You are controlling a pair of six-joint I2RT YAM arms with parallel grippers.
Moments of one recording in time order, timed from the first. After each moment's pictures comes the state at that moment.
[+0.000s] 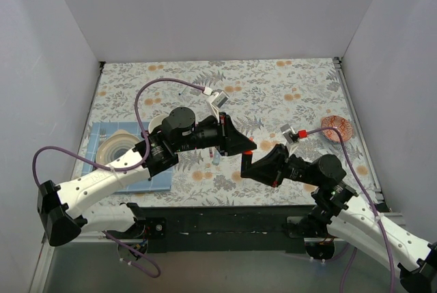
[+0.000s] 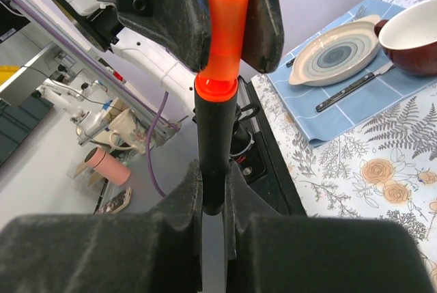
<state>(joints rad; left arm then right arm) -0.98 1.15 1.05 0.02 0.39 -0.75 0.79 0.51 0.34 0.41 -0.59 0.78</state>
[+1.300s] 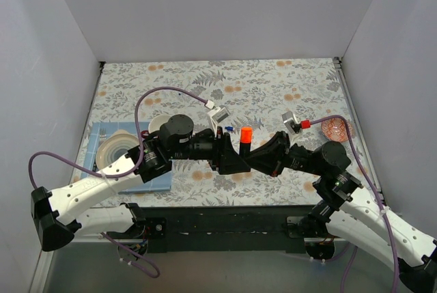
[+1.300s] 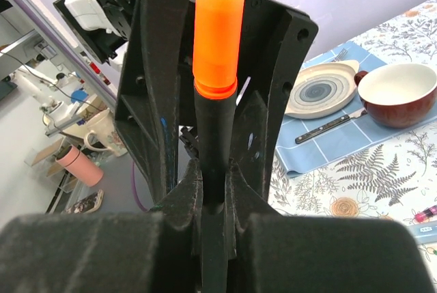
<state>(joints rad) -1.00 1.08 1.00 -0.13 0.51 -0.72 0.78 0.61 0.54 0.31 -0.62 0.63</state>
